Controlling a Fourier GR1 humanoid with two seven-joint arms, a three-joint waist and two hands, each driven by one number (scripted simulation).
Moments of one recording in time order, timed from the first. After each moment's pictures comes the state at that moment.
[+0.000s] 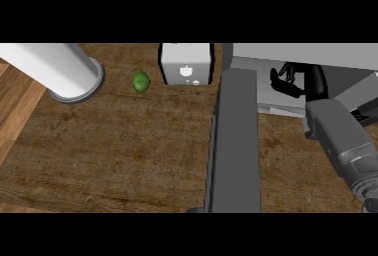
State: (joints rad) left arm 0.52 0.14 0.45 -2.27 0.76 -0.58 0.07; right arm -0.97 -0.32 -0.35 -0.14 0.31 -0.27 -0.74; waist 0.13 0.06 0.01
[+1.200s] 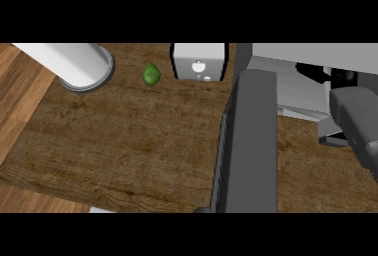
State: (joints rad) left arm 0.43 0.20 0.46 -2.23 0.75 -0.57 0.08; right arm -1.03 -0.43 -0.39 -0.11 0.30 -0.34 -0.69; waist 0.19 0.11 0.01
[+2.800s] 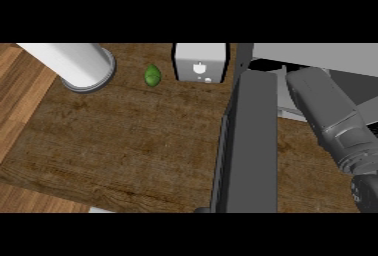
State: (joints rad) left arm 0.33 0.24 0.43 -2.15 0.66 -0.58 0.11; right arm -1.20 -0.27 -0.32 -0.07 0.38 -0.39 -0.56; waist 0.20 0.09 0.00
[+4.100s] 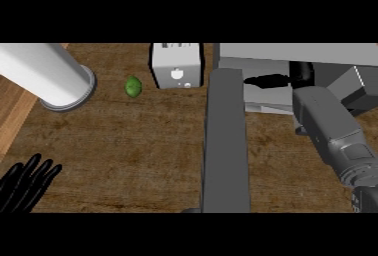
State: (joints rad) left arm 0.37 0.10 0.23 -2.07 0.47 -0.71 0.04; right arm -1.08 -0.27 -0.43 -0.10 0.29 -0.17 -0.70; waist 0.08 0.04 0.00
